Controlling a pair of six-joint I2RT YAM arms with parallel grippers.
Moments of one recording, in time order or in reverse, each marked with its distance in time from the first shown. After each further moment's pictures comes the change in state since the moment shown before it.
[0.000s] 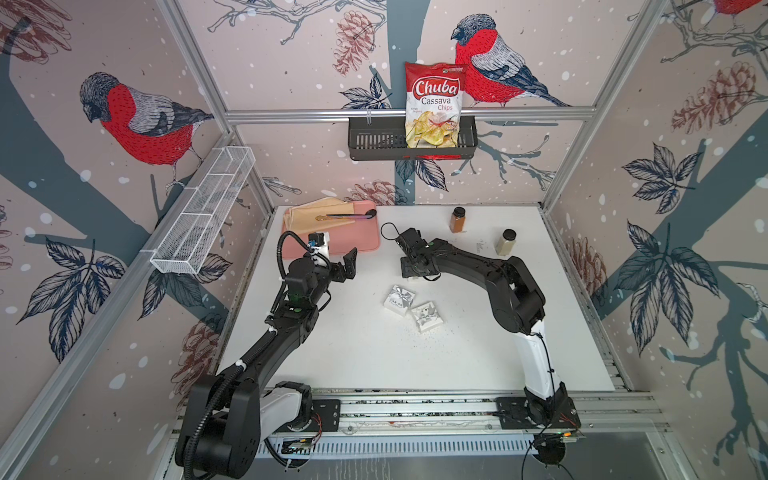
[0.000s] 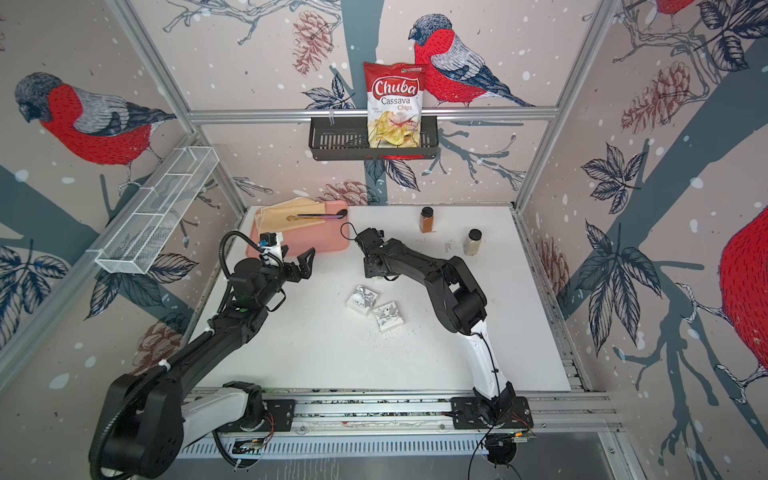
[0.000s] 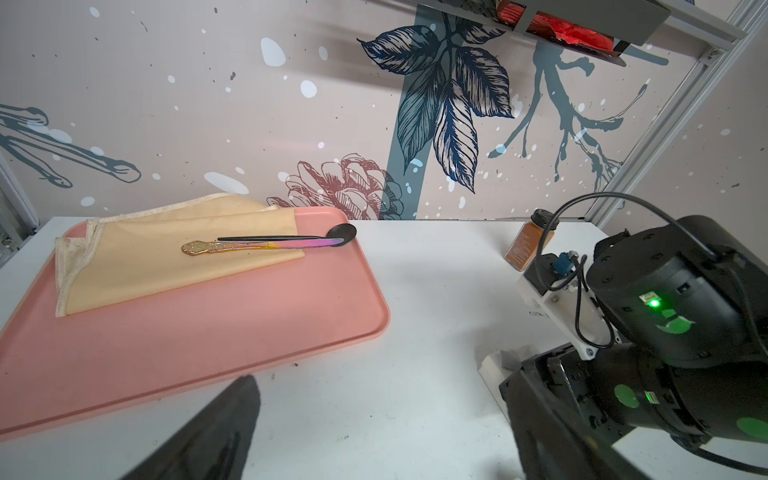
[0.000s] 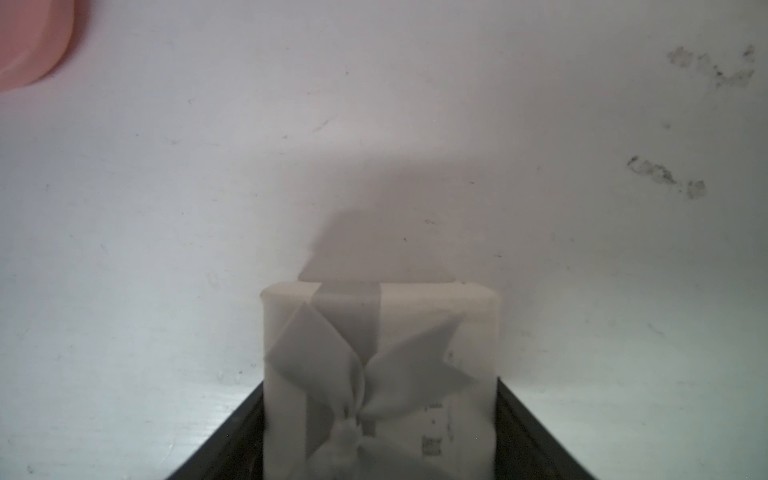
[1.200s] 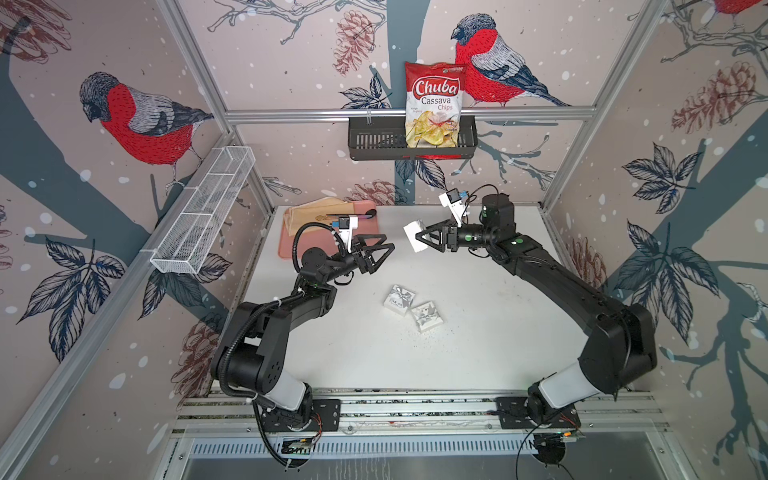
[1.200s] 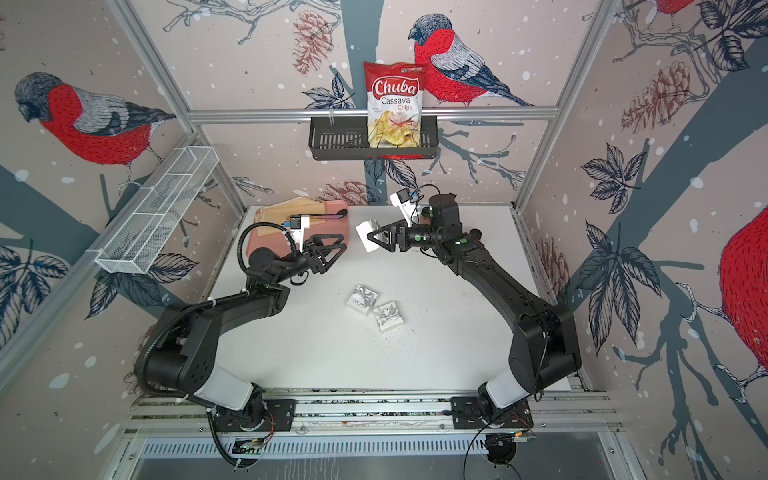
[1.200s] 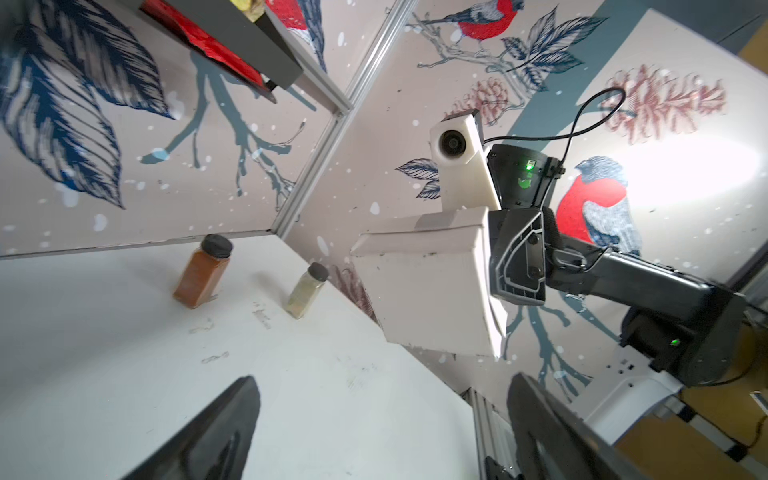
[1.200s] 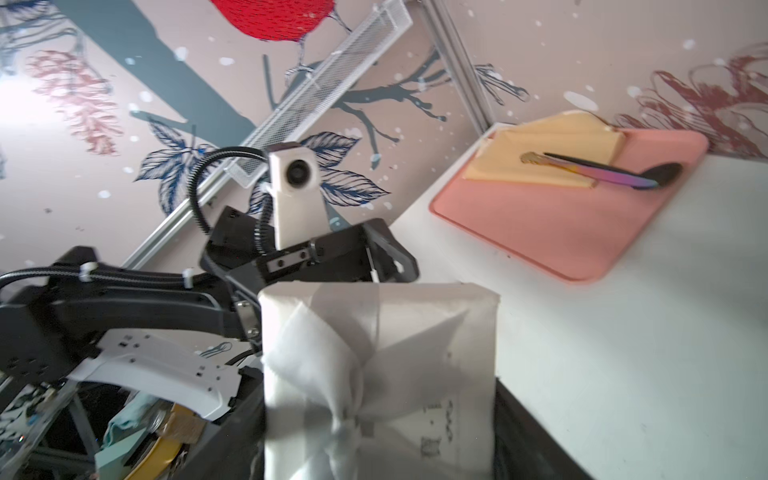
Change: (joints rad) left arm -0.081 0.437 0.162 0.830 0.744 -0.729; right arm -0.291 -0.672 -0.422 0.624 -1.220 -0.150
